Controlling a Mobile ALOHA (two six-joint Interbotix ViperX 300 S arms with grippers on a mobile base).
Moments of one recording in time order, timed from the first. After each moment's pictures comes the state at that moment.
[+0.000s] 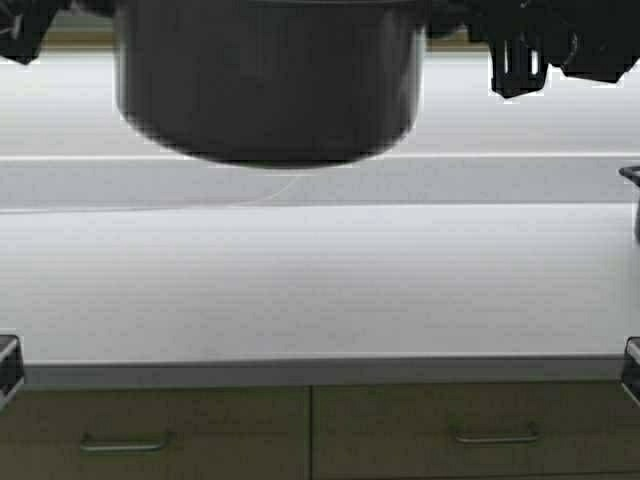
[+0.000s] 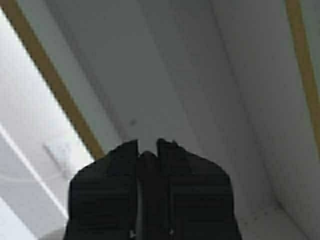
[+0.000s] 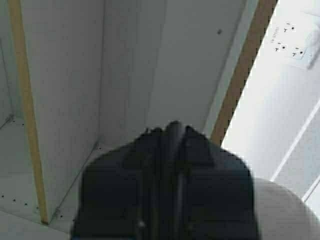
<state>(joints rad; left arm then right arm) -0.47 -0.38 1.13 -0.49 -1.11 -0.80 0.54 -0.08 1.00 0.23 -1.21 1.24</state>
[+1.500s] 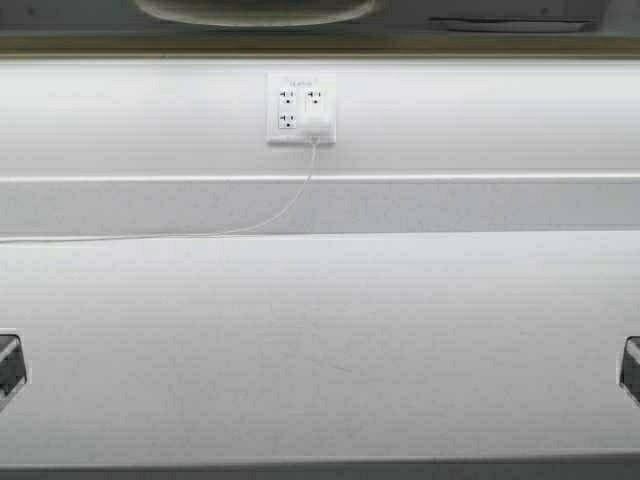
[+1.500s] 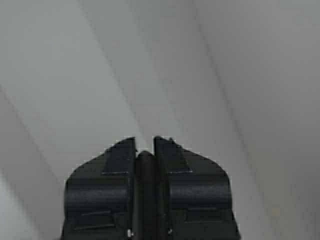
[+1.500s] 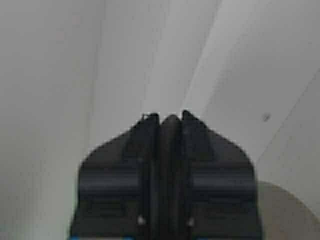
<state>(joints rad) -0.39 -0.33 0.70 -0.68 -0.75 -0.57 0.48 -0.10 0.43 0.22 -0.53 1.11</state>
